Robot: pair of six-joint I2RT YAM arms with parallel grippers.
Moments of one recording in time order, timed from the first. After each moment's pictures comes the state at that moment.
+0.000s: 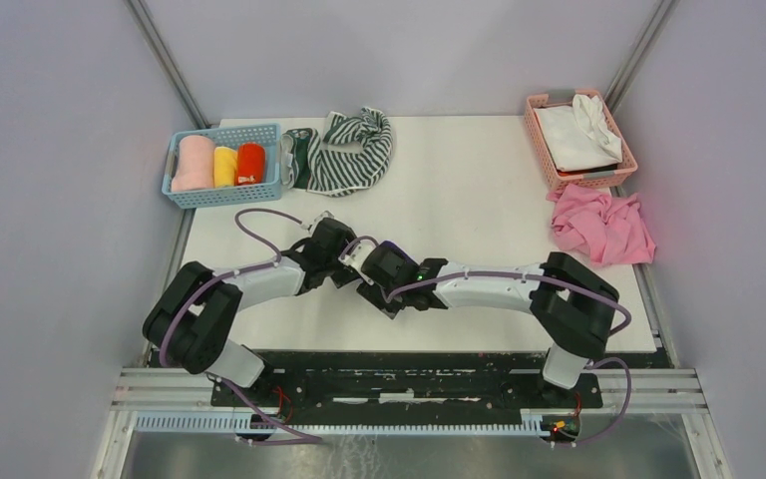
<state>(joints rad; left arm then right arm) -0.57 1.50 0.64 -0.01 -0.02 -1.04 1.09 1.70 1.06 -0.32 0.19 0.05</state>
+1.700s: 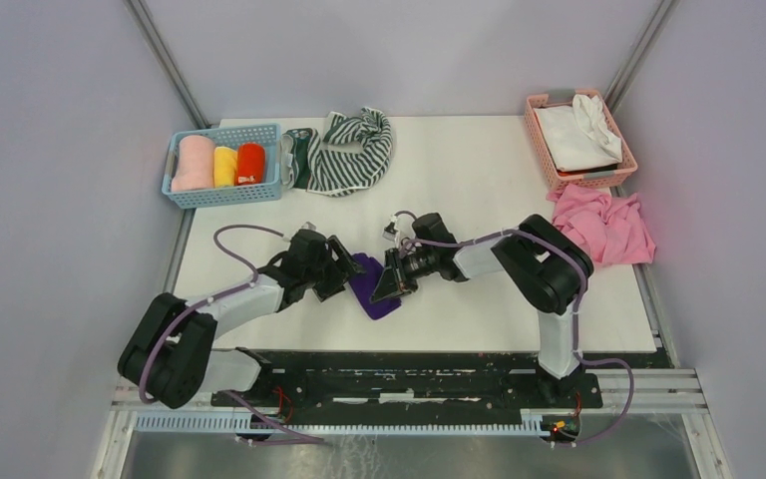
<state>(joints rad) -0.48 1.27 0.47 -0.03 0.07 -1.04 0.70 1.99 0.89 0.36 -0.91 0.76</state>
